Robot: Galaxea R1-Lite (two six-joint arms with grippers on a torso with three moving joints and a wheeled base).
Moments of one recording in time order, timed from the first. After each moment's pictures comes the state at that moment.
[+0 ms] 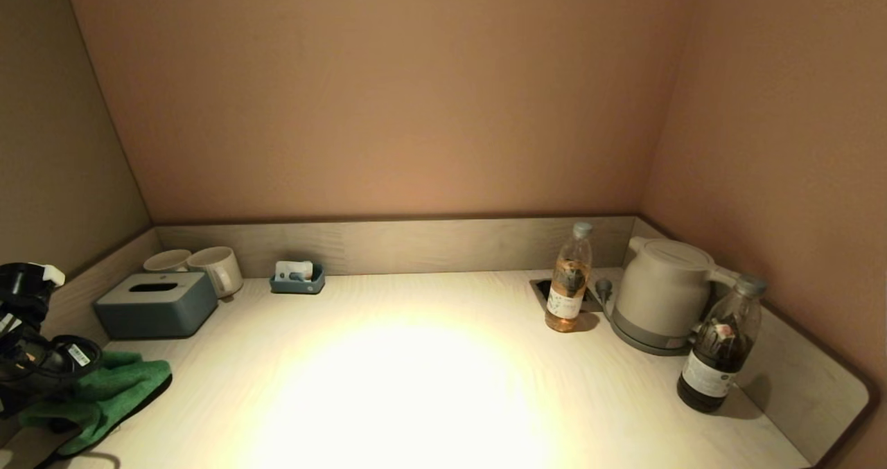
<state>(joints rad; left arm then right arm) 0.37 2.04 -1.05 0.13 0.20 -0.52 0.00 0.00 0.00 -0.01 0.00 -0.01</state>
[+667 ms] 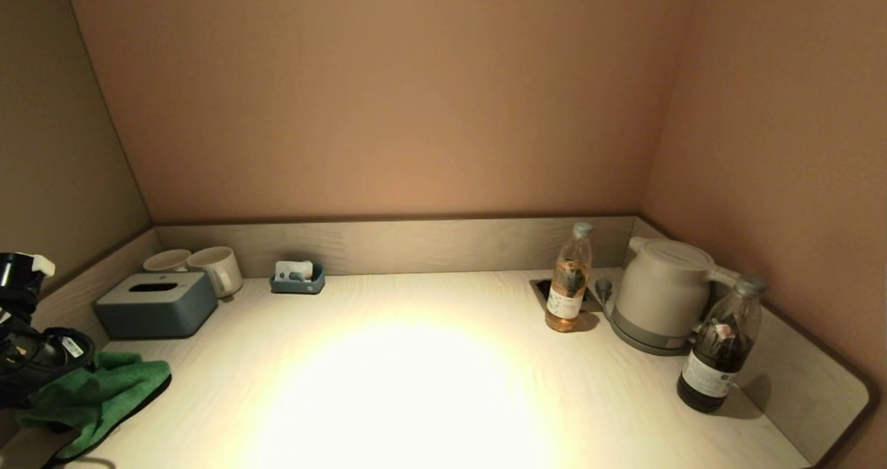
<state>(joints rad) 0.37 1.99 -1.04 0.12 0.20 -0.52 0.00 0.00 0.00 0.00 0.00 -0.01</state>
